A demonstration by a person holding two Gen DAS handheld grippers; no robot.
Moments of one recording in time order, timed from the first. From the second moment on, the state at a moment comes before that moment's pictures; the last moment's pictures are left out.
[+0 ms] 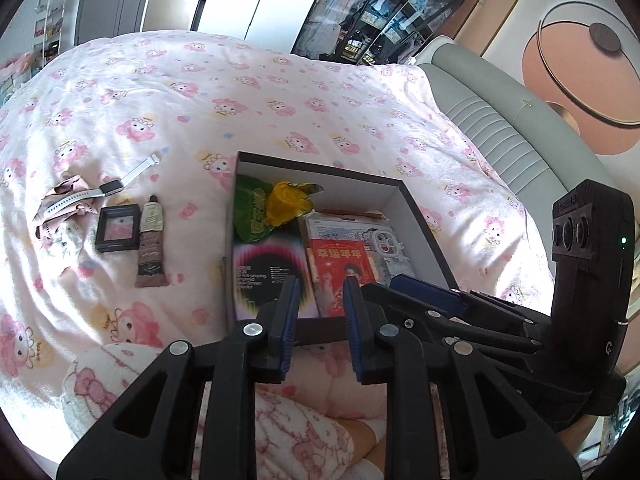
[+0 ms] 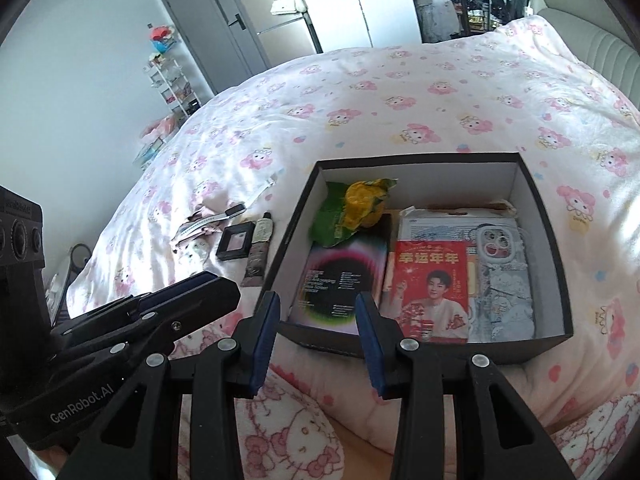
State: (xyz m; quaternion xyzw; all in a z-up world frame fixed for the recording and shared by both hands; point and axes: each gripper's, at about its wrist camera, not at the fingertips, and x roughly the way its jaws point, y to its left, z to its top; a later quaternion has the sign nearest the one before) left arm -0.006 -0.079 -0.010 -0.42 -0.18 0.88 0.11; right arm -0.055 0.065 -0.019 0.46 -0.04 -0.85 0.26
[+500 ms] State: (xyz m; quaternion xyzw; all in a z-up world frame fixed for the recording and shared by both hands) left arm 0.023 -0.217 -0.049 -0.42 -0.26 0.87 0.00; right arm -0.068 -0.076 -0.051 0.50 0.00 -0.78 0.36
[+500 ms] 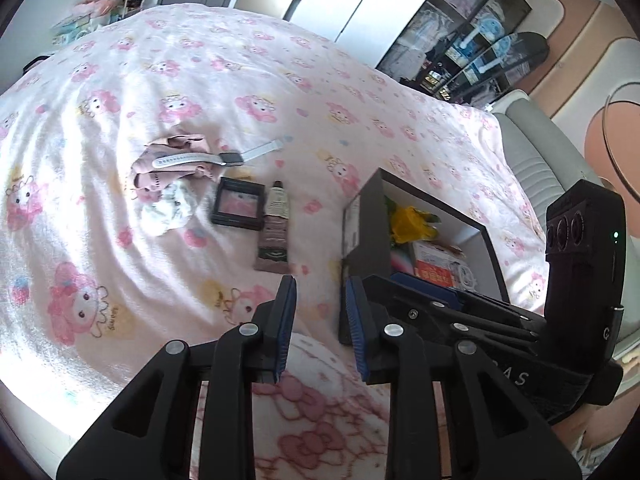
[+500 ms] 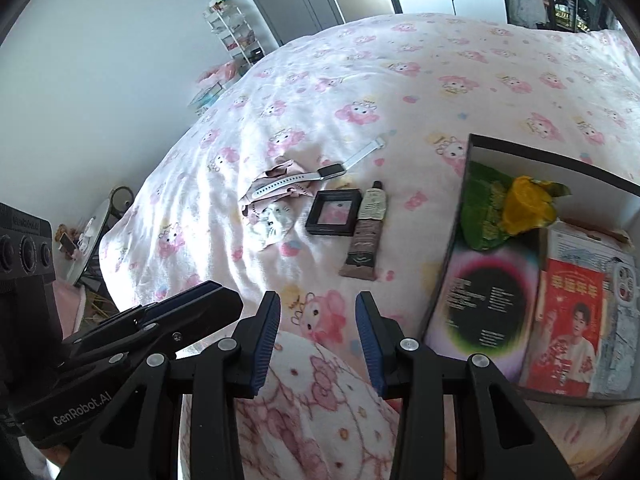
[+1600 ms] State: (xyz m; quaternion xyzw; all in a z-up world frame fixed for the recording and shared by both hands) left arm -0.044 -0.367 -0.207 -0.44 -0.40 0.80 -0.11; right arm -0.203 -0.271 -0.178 0.64 0.06 -0.67 0.39
